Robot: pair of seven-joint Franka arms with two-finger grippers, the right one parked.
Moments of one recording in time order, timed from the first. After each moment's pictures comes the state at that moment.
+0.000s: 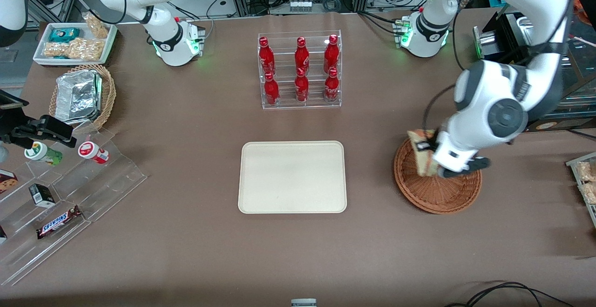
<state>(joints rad) 0.05 0.25 -0.38 -1.83 -0.01 1.87 -0.48</state>
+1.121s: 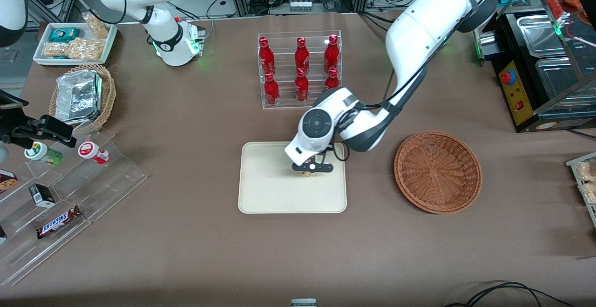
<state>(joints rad) -0.38 0.84 -0.49 -1.38 0.24 2.06 -0.81</state>
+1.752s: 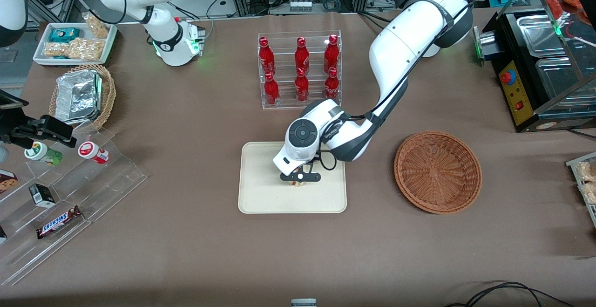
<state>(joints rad) -0.48 0.97 -0.42 -1.19 0.24 2.07 -0.83</state>
